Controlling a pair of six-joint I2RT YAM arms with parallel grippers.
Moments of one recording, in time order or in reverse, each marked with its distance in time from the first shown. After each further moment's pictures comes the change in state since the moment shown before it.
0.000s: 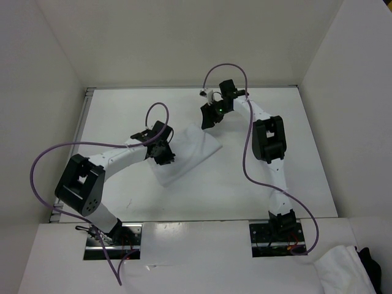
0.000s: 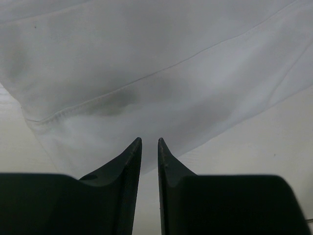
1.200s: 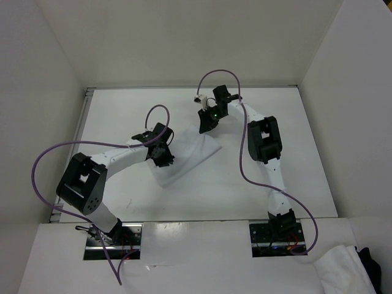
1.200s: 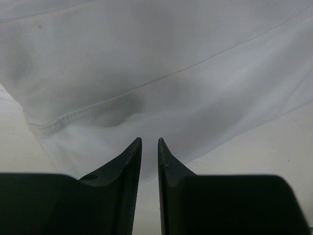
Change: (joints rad) left arm 0.000 0.018 -0.016 -0.001 -0.013 -0.002; right arm 0.045 0.034 -0.026 0.015 -0.003 -0.002
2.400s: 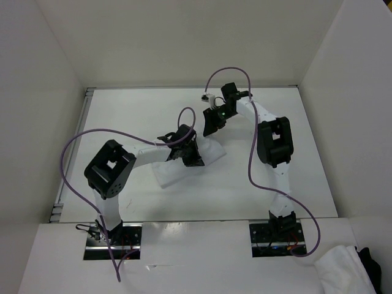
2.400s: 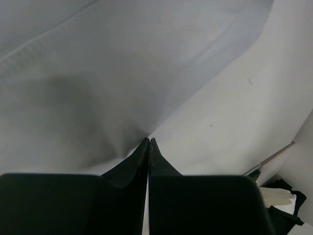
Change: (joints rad) left arm -0.144 0.255 0.130 0.318 0.300 -0.049; right arm -0.042 -0.184 -0.135 -0.126 -0.080 0.072
